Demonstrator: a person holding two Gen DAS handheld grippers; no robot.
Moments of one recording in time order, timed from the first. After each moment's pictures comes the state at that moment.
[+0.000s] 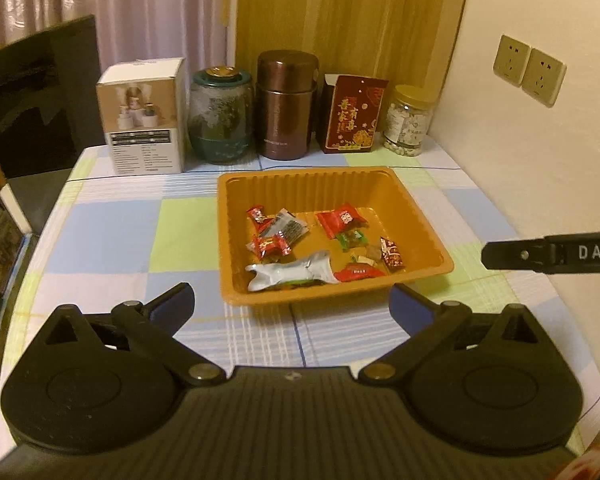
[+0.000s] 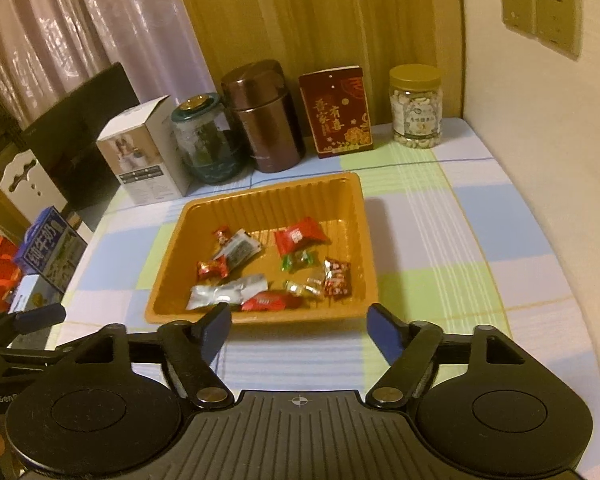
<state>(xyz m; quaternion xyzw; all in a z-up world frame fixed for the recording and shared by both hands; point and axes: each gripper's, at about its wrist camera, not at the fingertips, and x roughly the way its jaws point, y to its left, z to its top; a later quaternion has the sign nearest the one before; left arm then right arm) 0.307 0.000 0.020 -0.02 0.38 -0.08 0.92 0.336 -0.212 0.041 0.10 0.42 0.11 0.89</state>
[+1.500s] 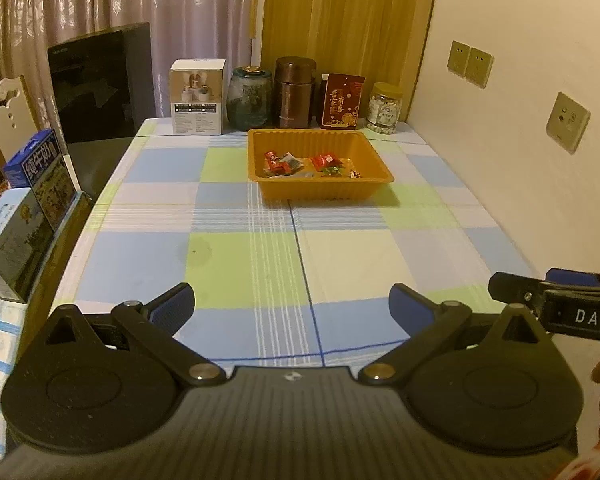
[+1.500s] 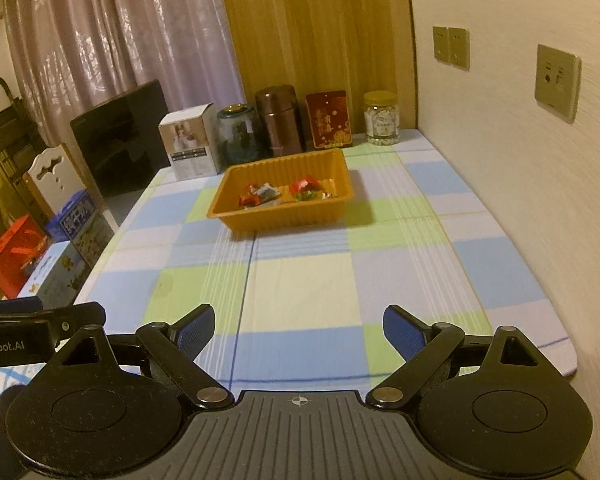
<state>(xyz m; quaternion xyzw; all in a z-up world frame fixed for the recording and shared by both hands) 0.036 0.008 0.069 -0.03 0.36 -0.05 0.93 0.042 -0.200 0.072 0.08 0.35 0.09 0.93</state>
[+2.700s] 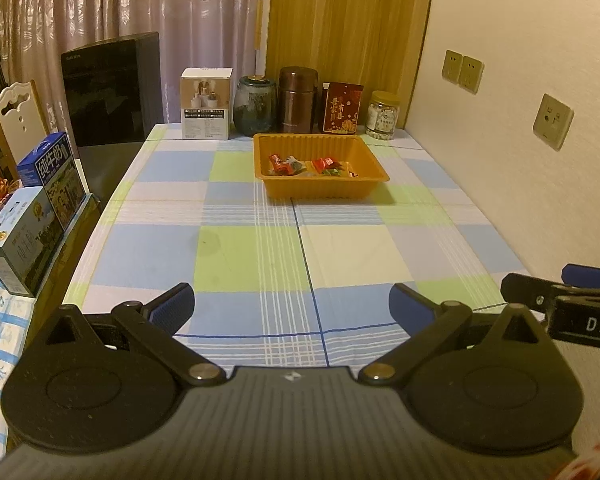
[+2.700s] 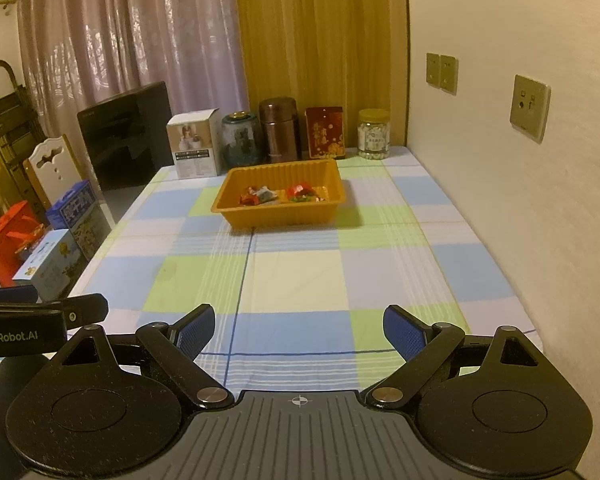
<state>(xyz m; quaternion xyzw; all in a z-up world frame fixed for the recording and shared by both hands) -0.008 0.012 0.078 -0.03 0.35 -0.05 0.94 -0.011 -0.185 0.088 0.04 0.33 0.07 0.94</state>
